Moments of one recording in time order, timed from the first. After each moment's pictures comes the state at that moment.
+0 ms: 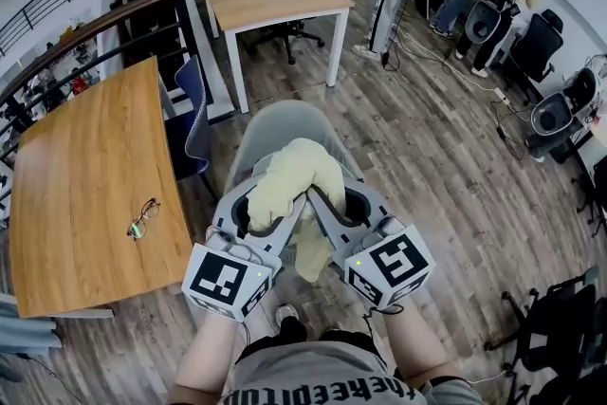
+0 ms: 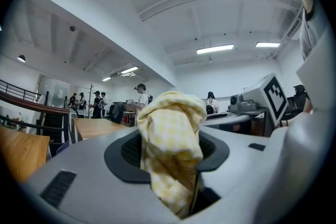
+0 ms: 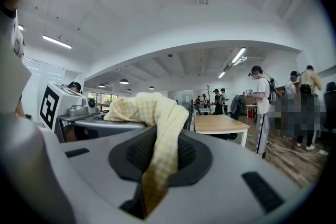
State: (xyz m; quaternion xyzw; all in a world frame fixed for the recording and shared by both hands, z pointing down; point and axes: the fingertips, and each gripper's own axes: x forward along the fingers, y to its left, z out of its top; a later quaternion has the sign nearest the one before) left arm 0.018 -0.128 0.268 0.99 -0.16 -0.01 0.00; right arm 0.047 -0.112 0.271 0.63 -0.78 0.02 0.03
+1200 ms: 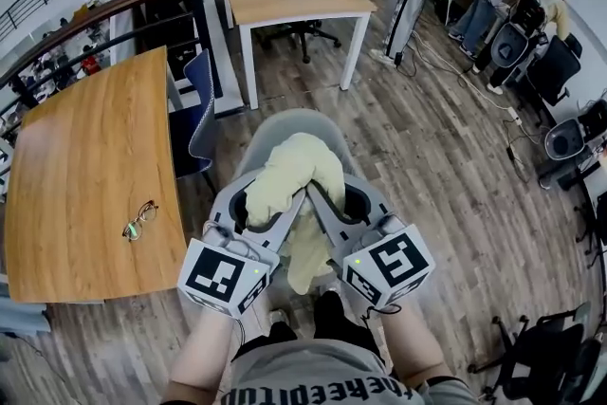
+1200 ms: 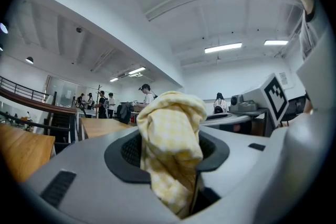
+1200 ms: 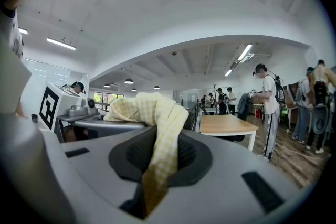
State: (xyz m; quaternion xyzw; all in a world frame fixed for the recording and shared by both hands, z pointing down) left arm 0.038 -0.187 0.268 0.98 -0.20 -0.02 0.01; right arm 0.069 -0.174 0.271 0.60 -0.80 0.02 0.04
